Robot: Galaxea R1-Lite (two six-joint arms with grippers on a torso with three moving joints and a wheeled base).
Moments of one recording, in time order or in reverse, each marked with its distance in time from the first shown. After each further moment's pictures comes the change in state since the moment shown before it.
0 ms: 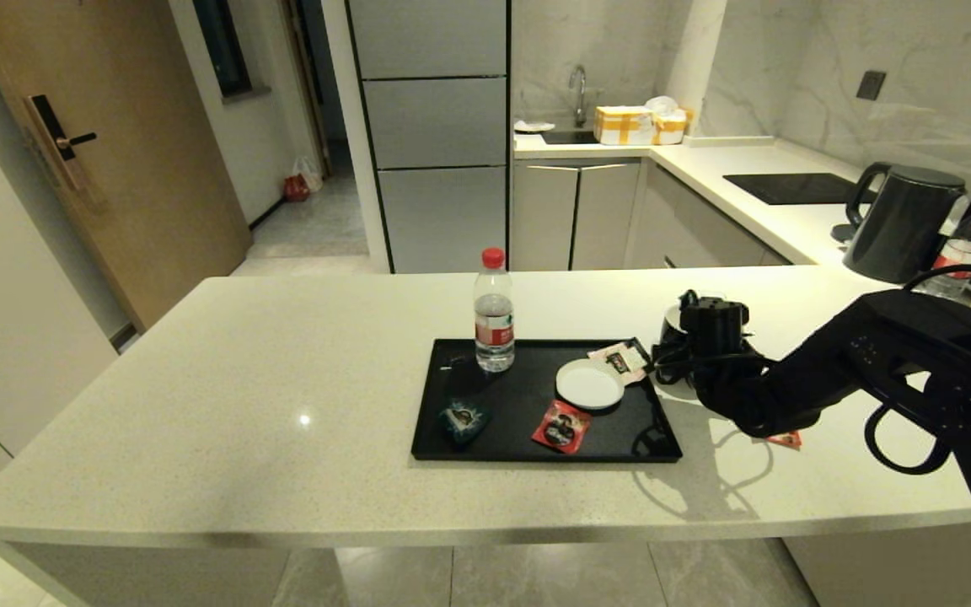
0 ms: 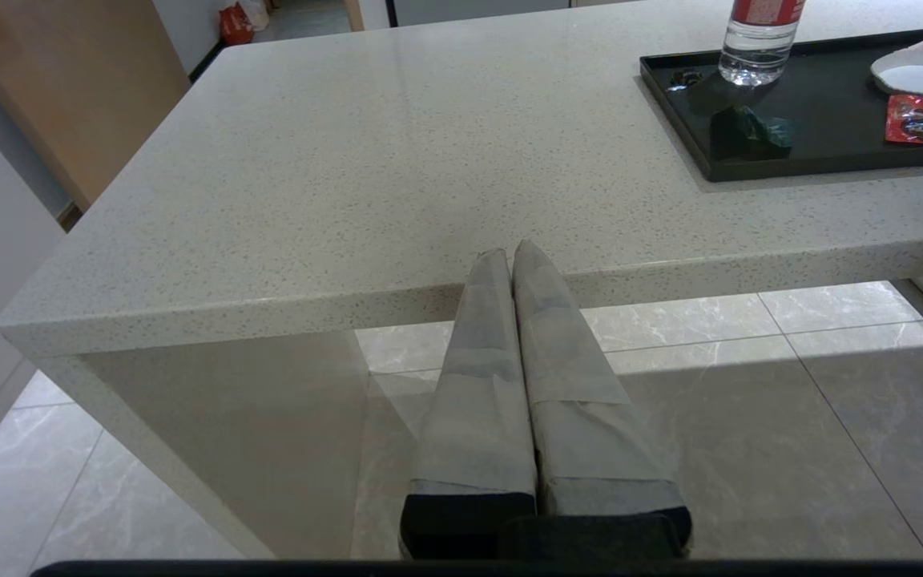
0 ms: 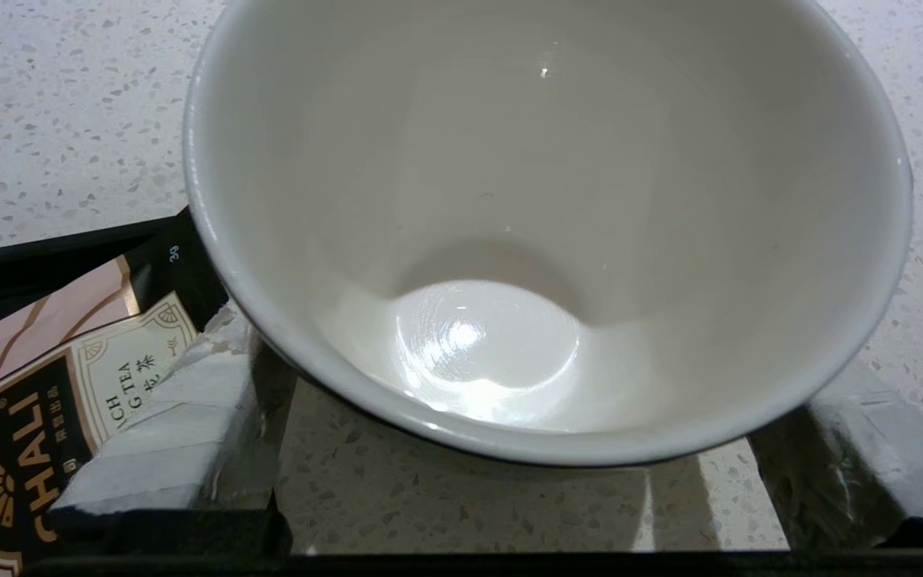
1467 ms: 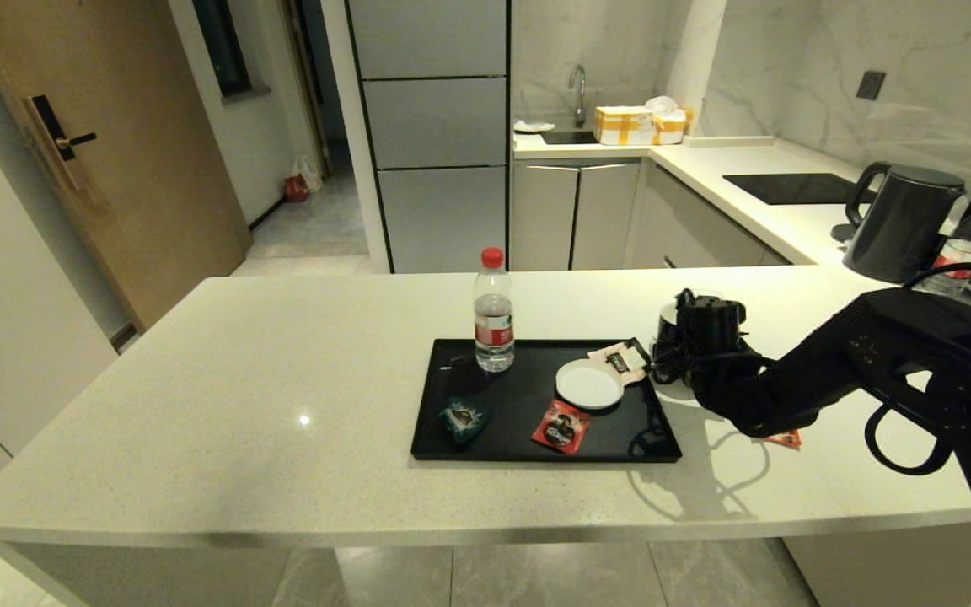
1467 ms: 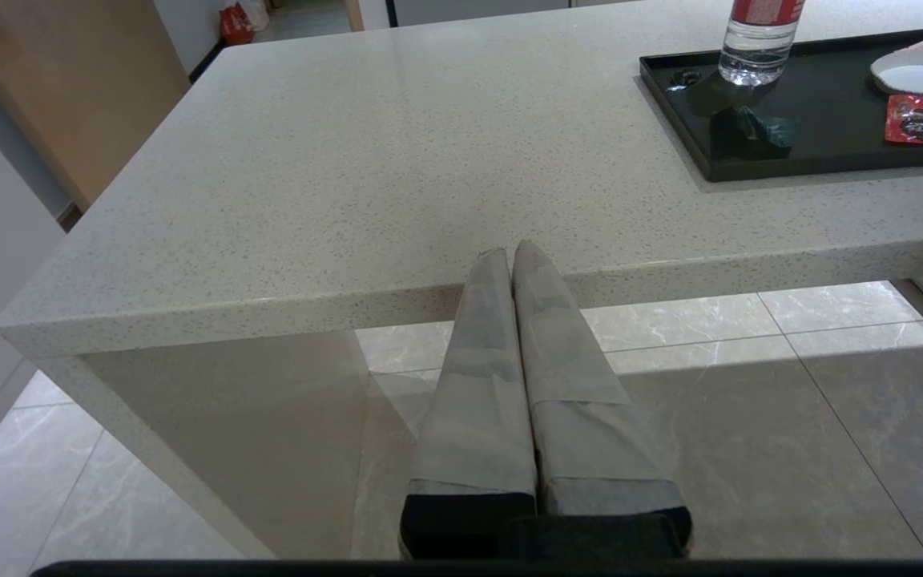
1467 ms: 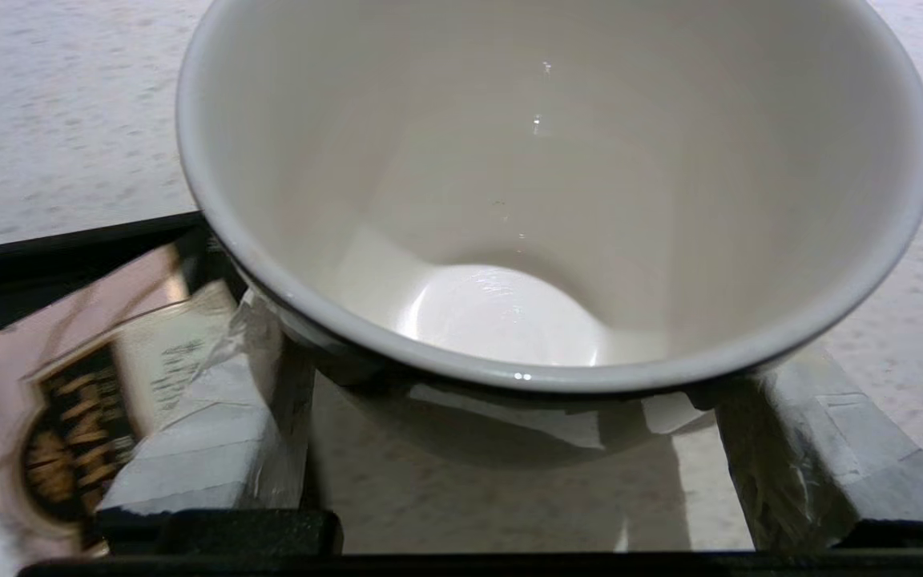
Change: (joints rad) left arm 0.000 0.000 0.000 0.000 0.000 0.000; right arm 0.014 -0.011 0.004 0.001 -0.001 0.000
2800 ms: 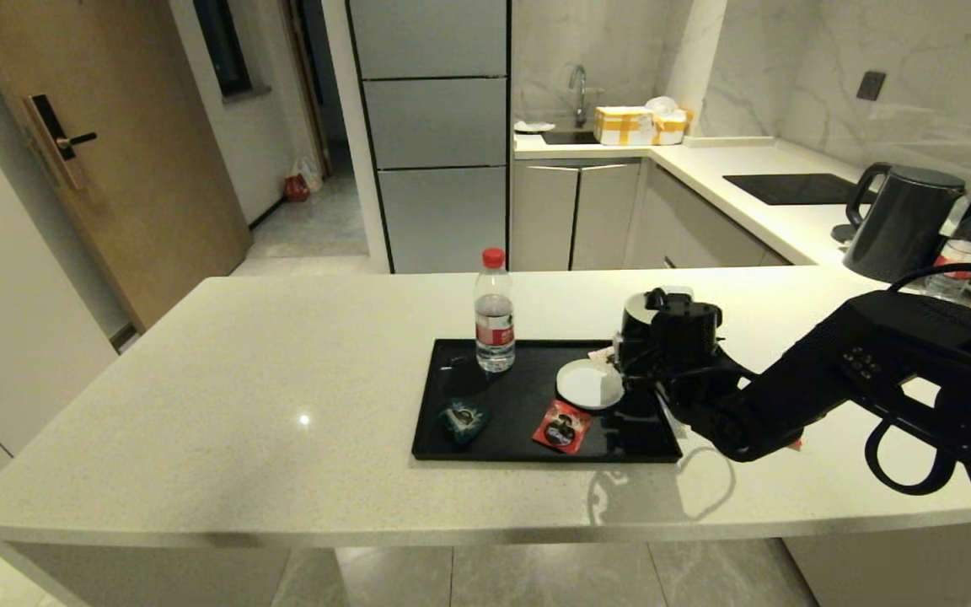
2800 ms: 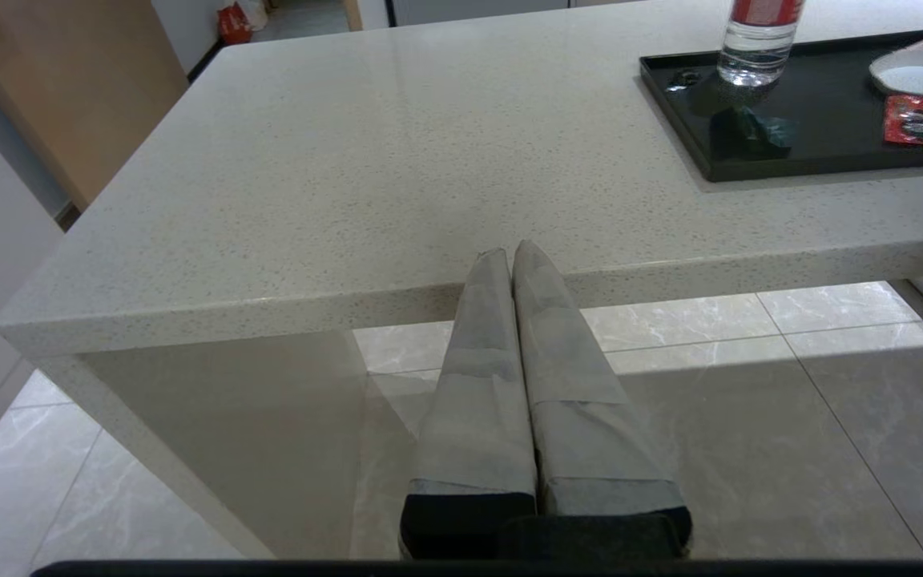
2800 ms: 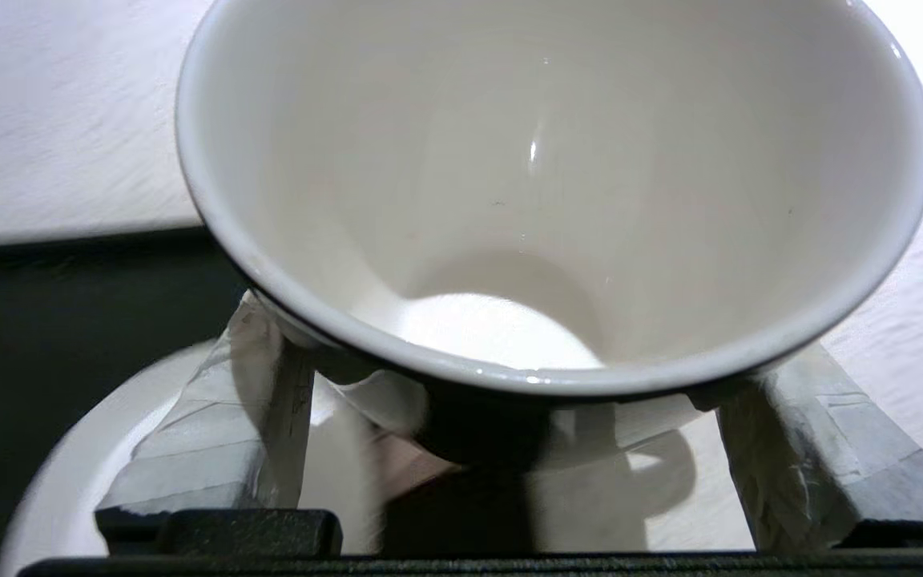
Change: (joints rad) left arm 0.000 0.000 0.000 0.000 0.000 0.001; right arm 0.117 -0.064 0.108 -0.146 0.000 -0.001
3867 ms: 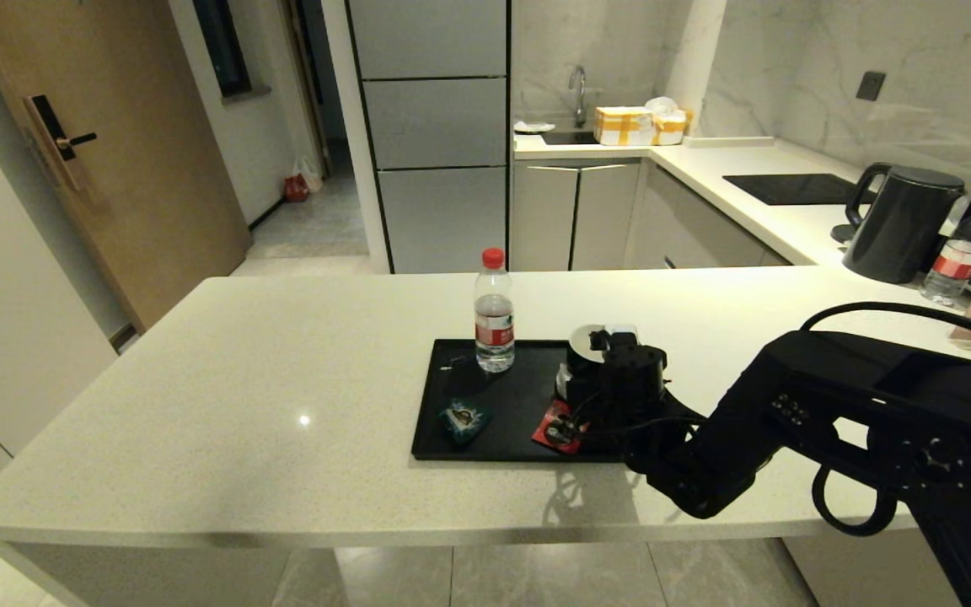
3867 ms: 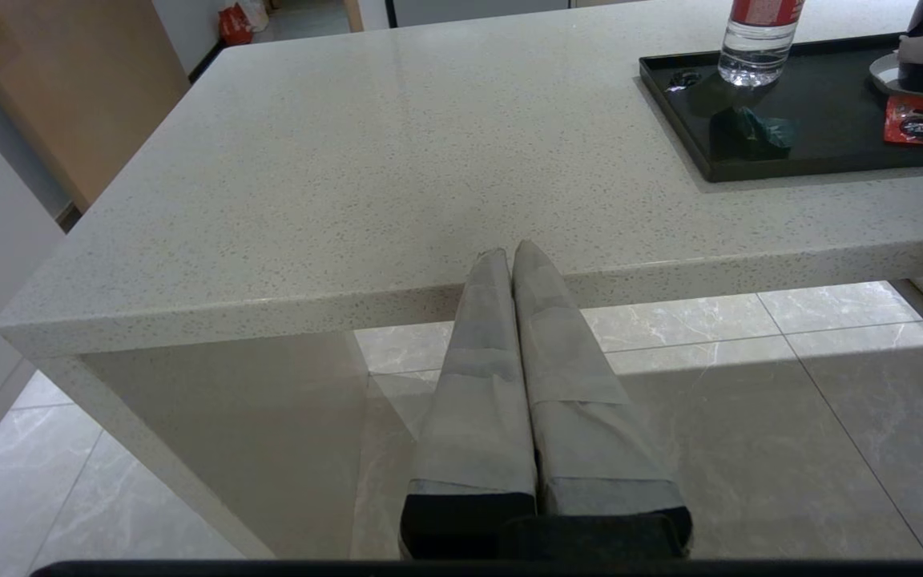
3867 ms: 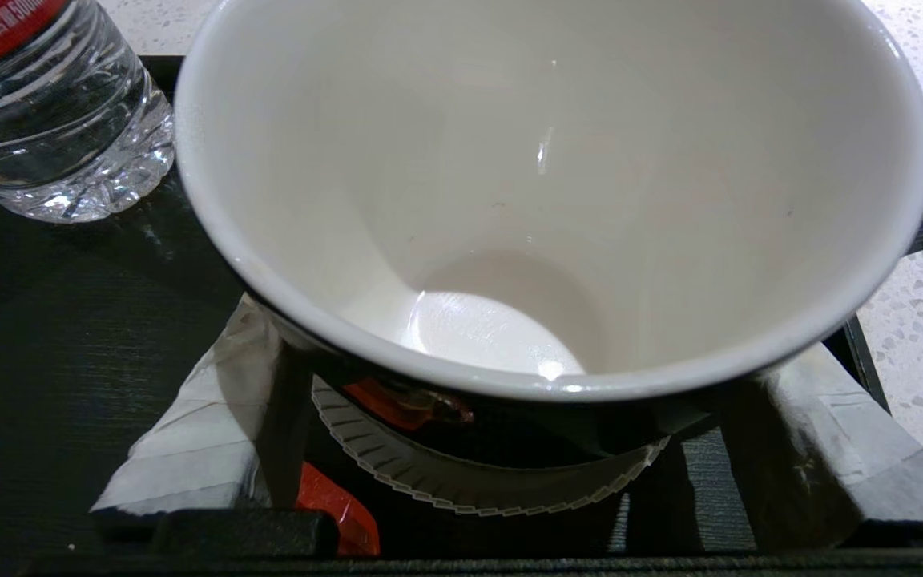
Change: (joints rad) left arm 0.000 0.000 0.000 -0.001 -0.001 0.000; right arm 0.179 0.072 0.072 -0.138 0.004 0.025
